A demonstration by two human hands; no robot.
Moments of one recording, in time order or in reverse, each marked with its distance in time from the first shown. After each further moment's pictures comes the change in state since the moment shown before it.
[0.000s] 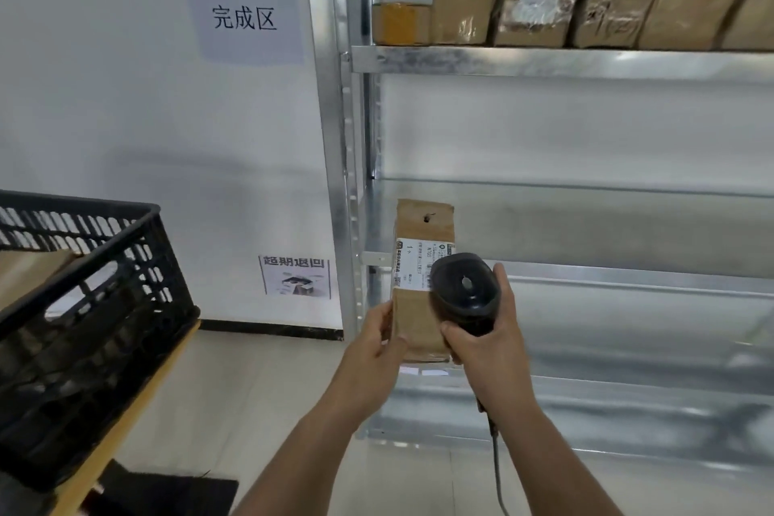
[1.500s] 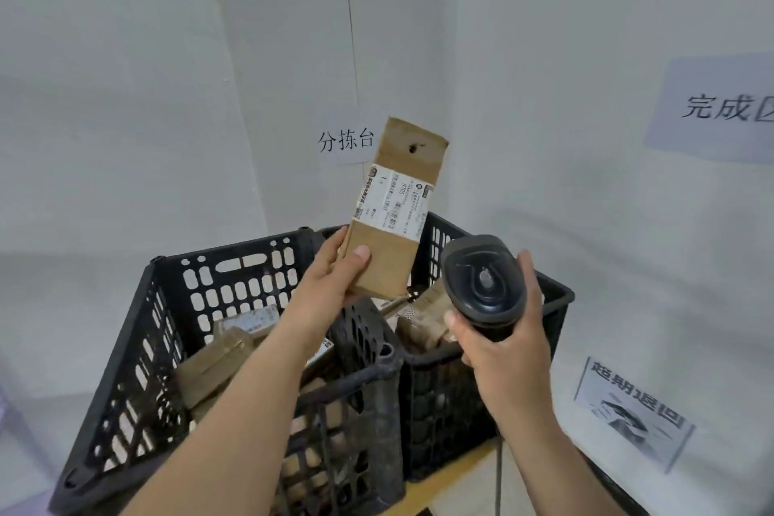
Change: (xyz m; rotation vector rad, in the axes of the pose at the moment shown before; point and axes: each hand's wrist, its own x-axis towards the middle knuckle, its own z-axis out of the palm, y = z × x) left_hand -0.162 0.031 -0.411 -0.092 1.053 0.079; right_hand -0.095 -0.197 0.345 0.391 -0.848 -0.414
